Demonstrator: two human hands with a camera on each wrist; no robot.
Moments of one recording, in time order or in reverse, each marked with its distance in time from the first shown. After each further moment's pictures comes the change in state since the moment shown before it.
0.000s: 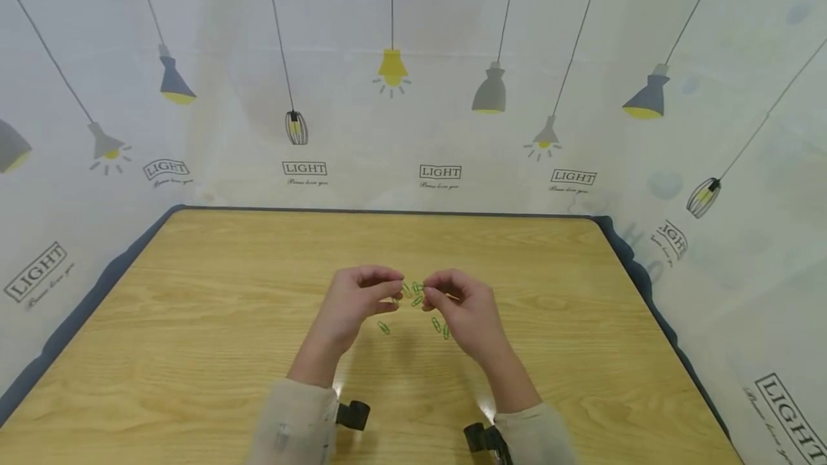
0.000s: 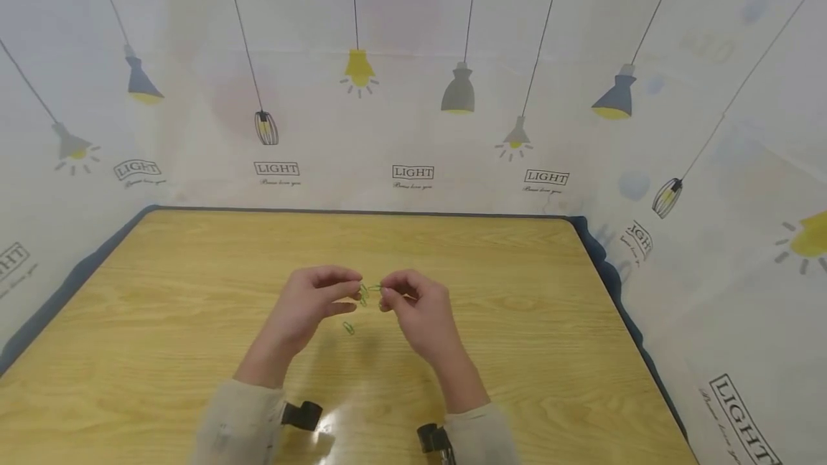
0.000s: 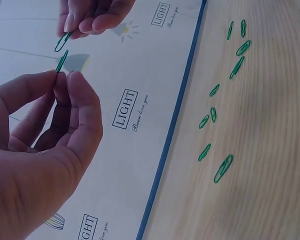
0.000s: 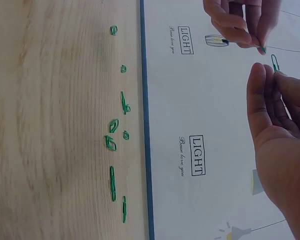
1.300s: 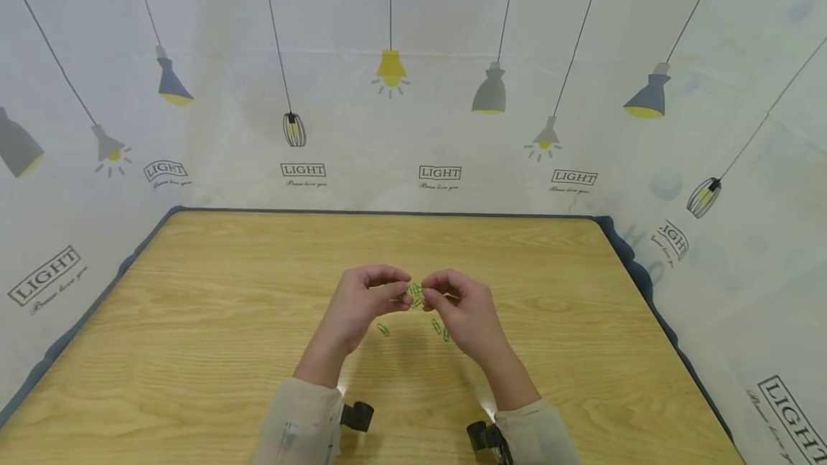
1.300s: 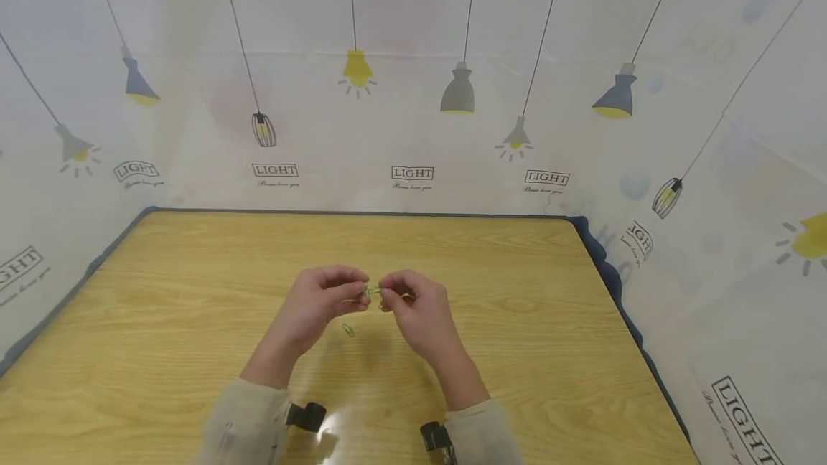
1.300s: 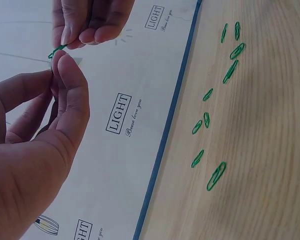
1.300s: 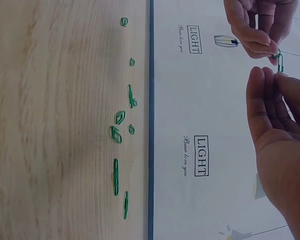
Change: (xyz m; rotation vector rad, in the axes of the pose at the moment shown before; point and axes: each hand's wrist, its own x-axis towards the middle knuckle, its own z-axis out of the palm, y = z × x) left_hand 0.009 -0.001 0.006 -0.096 -0.072 -0.005; right_hand 0.006 0.002 0.000 -0.113 -0.015 -0.069
